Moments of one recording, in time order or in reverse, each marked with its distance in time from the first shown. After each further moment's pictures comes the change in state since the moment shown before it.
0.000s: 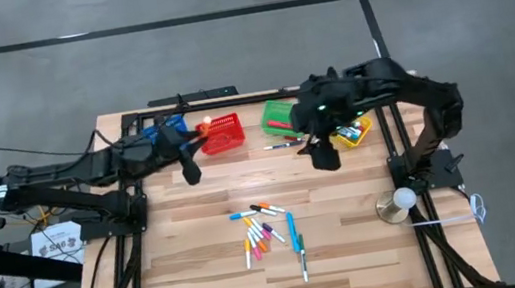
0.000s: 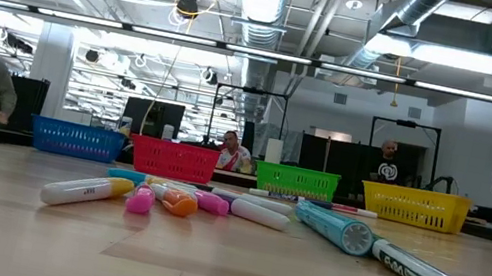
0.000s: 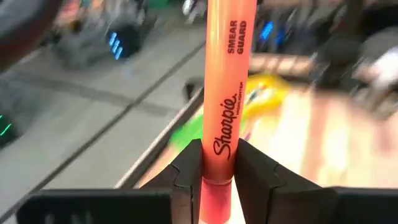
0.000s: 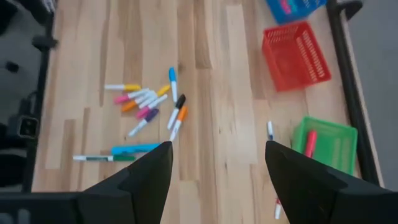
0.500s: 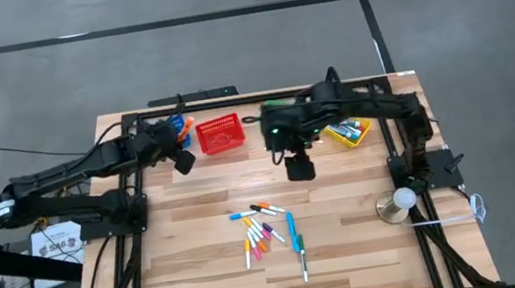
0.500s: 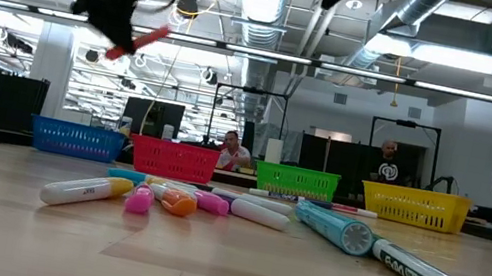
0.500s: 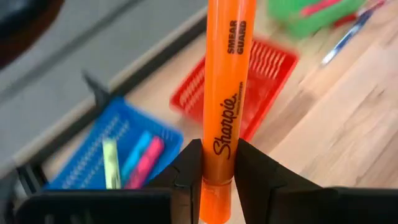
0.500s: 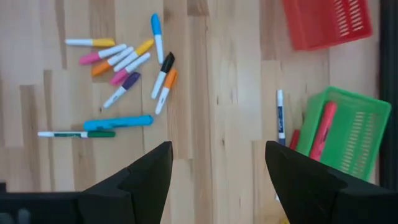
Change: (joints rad) left arm 0.339 0.027 -0.115 -0.386 0.109 -0.262; right arm -0.021 0.213 0.001 -0.047 -0.004 -0.029
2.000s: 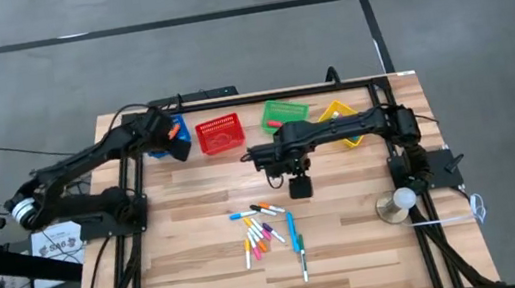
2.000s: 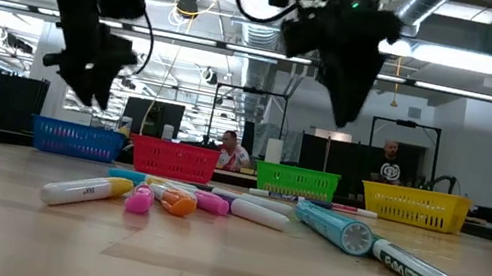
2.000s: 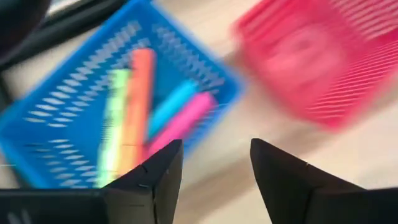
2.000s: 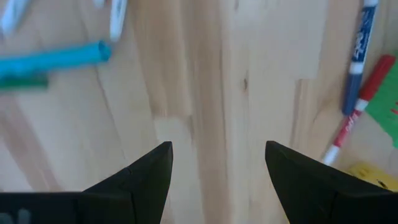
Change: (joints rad) left arm 0.390 0.167 -0.101 0.069 0.280 -0.020; right arm -0.019 0.082 -0.480 0.176 -0.003 0.078
